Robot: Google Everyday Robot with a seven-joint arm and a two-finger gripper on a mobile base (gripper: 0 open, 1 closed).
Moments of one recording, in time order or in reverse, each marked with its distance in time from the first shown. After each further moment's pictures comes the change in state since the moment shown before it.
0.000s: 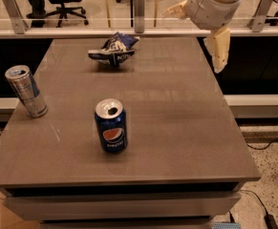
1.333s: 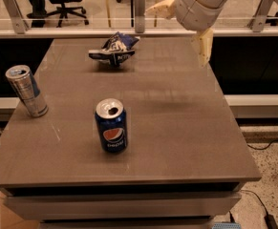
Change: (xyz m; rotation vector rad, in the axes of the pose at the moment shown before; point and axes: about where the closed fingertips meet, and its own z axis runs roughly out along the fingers) arm -0.013 -0.035 0.017 0.132 -0.052 -0.178
